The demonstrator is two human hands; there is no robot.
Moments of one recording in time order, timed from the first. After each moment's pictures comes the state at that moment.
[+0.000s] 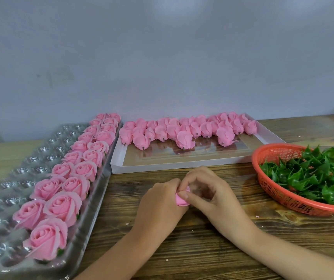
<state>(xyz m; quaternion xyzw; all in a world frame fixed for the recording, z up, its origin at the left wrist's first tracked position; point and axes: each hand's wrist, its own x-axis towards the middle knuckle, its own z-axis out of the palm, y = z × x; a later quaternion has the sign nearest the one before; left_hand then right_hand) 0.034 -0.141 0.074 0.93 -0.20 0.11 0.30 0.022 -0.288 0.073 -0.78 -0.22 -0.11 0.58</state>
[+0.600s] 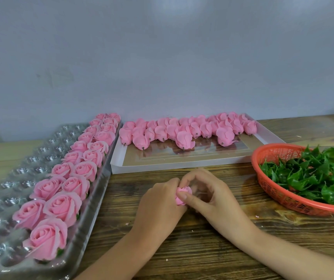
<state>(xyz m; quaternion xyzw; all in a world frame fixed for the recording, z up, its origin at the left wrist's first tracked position) 0.034 -0.141 0.075 0.93 -0.19 0.11 0.28 0.022 -0.288 0.074 -0.77 -0.22 -0.09 0.59</state>
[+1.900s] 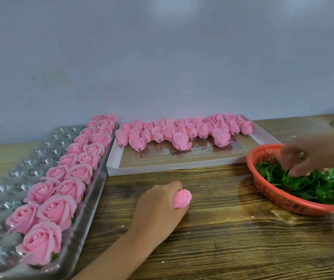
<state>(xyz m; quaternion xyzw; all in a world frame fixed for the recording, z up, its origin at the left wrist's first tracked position) 0.031 -0.139 0.076 0.94 -0.20 0.09 0.26 0.073 -0.478 0.181 -0.98 -0.01 0.20 0.02</state>
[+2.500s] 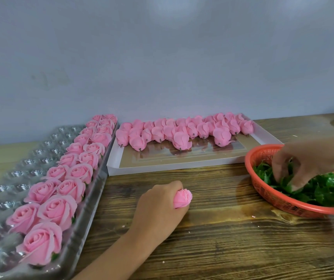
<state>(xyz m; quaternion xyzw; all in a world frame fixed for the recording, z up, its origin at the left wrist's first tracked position) 0.031 -0.139 0.077 0.94 -0.20 0.08 0.27 0.069 -0.458 0.179 -0.96 -0.08 0.27 0.05</state>
